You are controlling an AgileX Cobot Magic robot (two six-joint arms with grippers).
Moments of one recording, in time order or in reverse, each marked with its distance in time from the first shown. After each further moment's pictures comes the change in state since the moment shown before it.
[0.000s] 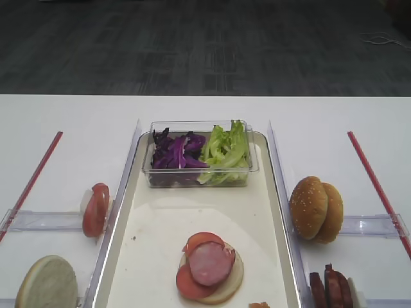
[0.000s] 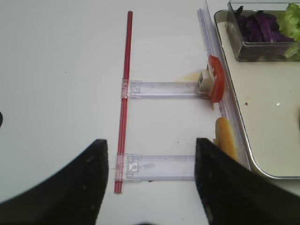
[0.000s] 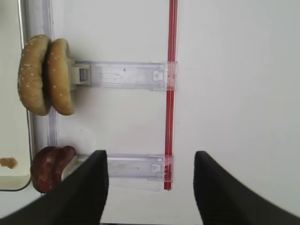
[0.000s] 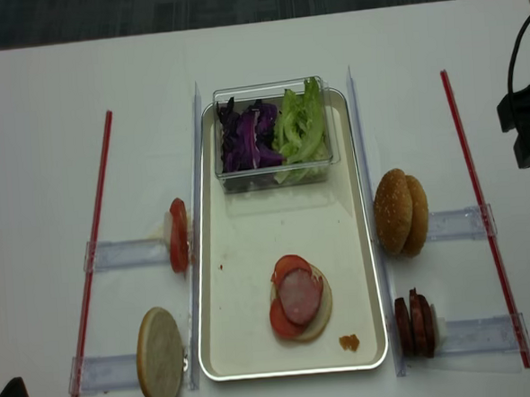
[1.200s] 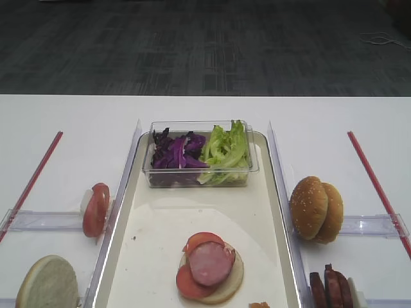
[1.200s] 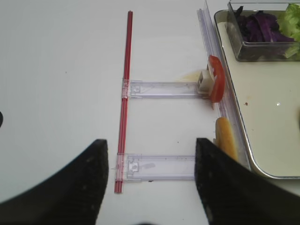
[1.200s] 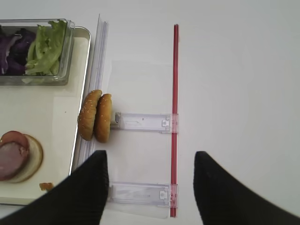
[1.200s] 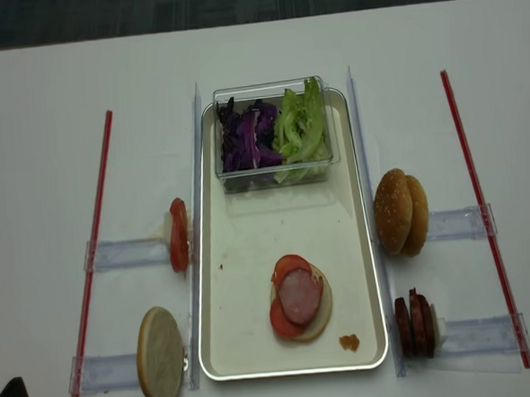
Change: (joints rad) left arm 0.000 0.000 0.000 0.000 0.000 0.000; right arm 0.000 -0.524 0.000 0.022 0.035 0.000
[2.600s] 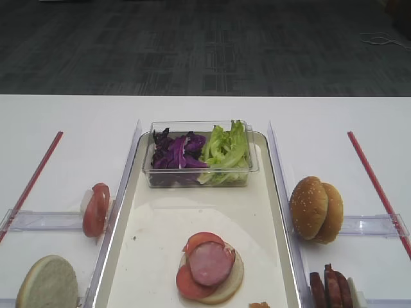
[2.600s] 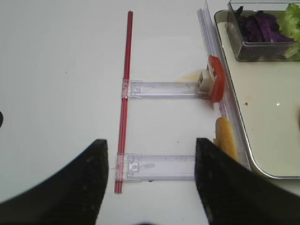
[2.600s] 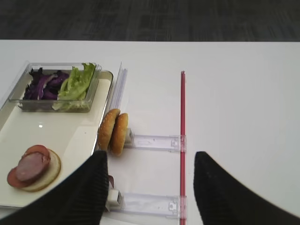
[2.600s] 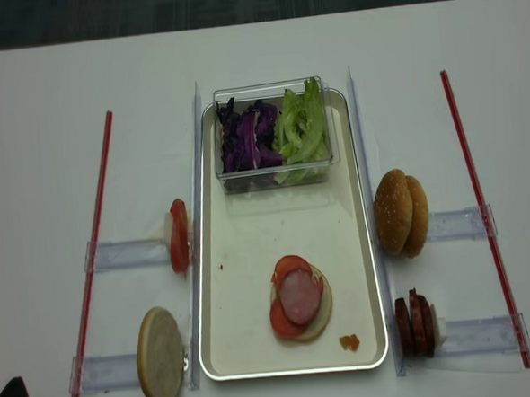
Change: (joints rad) left arm 0.000 0.000 0.000 0.000 0.000 0.000; right arm 0.000 -0.512 0.171 0.030 0.019 0.004
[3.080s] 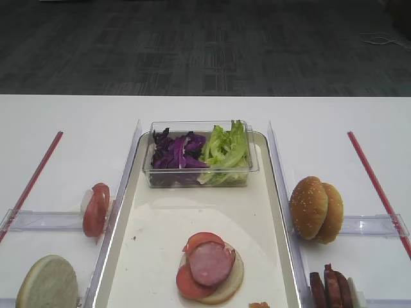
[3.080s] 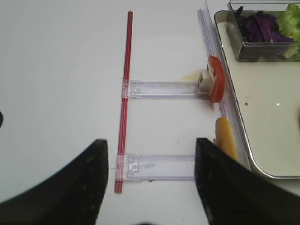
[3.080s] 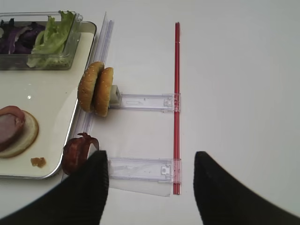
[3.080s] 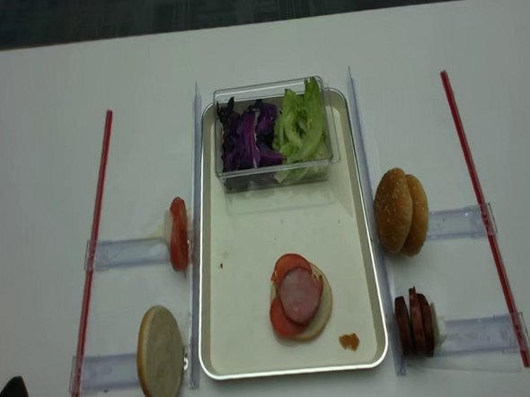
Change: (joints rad) left arm 0.000 0.000 0.000 0.000 0.000 0.000; right arm 0.000 -0.099 0.221 -0.021 -0.008 0.000
